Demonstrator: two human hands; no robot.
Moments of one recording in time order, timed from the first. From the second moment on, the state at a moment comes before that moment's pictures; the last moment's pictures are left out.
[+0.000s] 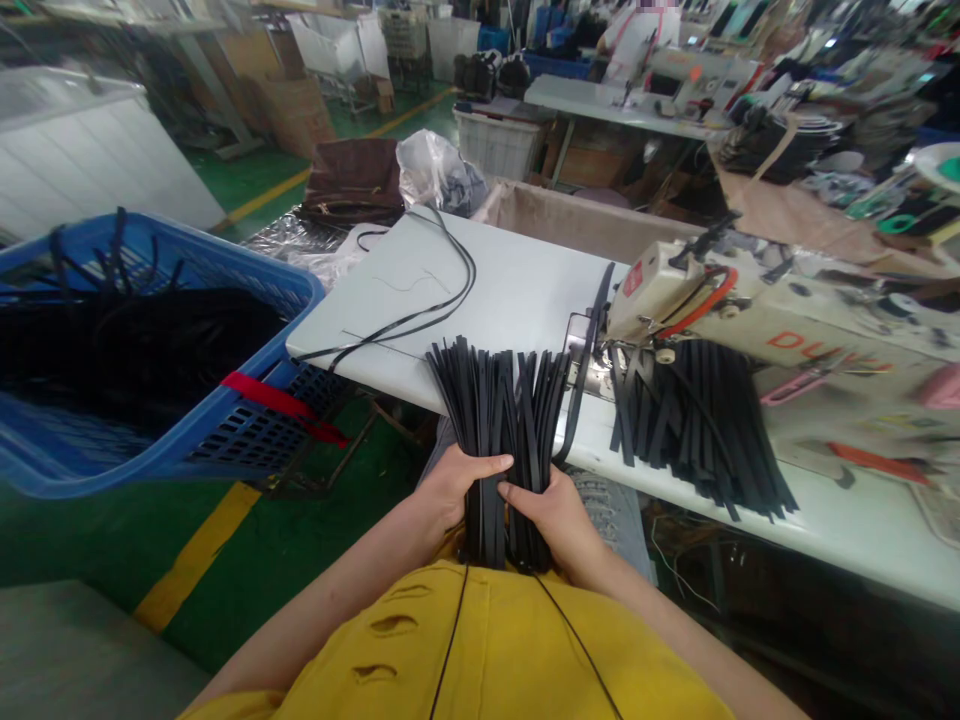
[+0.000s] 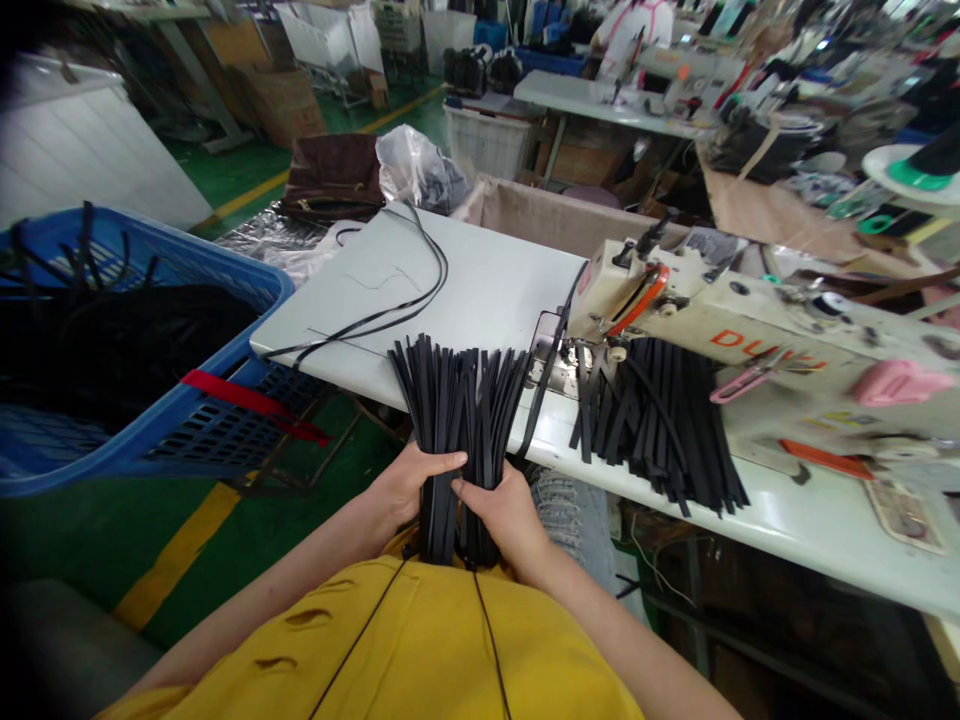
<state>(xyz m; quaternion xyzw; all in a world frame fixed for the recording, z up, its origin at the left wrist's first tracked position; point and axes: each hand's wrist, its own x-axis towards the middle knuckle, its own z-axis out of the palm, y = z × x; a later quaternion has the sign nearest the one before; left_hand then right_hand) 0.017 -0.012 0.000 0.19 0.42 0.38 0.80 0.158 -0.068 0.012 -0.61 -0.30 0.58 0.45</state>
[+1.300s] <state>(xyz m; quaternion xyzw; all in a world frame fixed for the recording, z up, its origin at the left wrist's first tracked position) 0.011 -0.011 -0.003 0.19 0.43 0.34 0.81 0.161 -0.074 0.023 -0.53 -0.16 0.69 0.47</state>
